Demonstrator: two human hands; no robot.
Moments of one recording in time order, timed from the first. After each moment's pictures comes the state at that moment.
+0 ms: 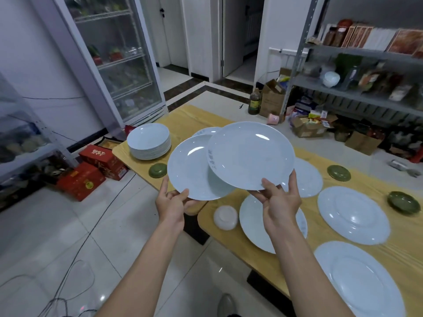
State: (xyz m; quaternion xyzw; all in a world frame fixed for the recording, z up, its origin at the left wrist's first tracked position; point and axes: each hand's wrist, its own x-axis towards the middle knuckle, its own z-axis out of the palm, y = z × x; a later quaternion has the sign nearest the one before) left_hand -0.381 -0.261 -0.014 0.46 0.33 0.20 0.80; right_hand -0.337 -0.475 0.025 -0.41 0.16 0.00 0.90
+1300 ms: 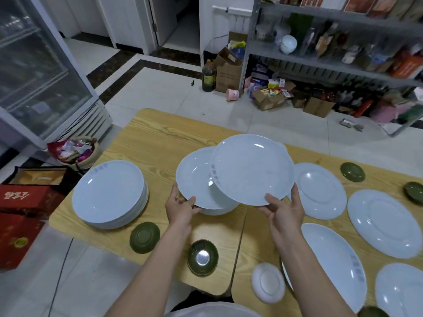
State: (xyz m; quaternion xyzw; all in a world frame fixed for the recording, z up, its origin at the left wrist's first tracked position) left_hand -0.096 -0.117 -0.099 0.54 0.36 -0.04 0.76; right_hand -0.138 -0.336 -0.037 -0.44 0.31 -0.10 0.83
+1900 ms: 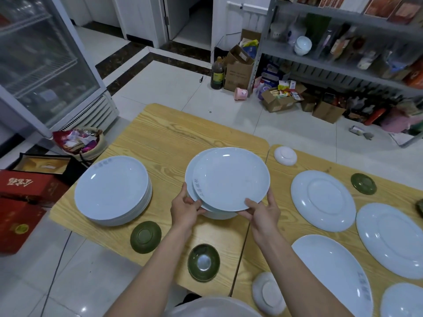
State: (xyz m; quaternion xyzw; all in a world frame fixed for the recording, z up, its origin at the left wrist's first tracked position) left_hand -0.086 -0.113 -0.119 0.63 0.28 -0.06 0.72; right_hand -0.107 -0.296 -0.068 -0.45 0.34 0.00 0.83
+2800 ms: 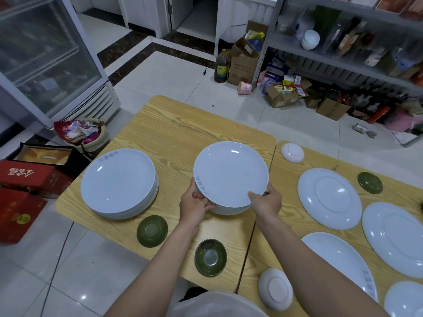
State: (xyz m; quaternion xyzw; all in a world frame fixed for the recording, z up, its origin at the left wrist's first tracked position) left_hand -0.086 -0.107 -0.124 0.62 0.24 -0.09 0.74; right_hand -0.076 -0.285 -0.090 -0.70 0.36 -0.01 0.62
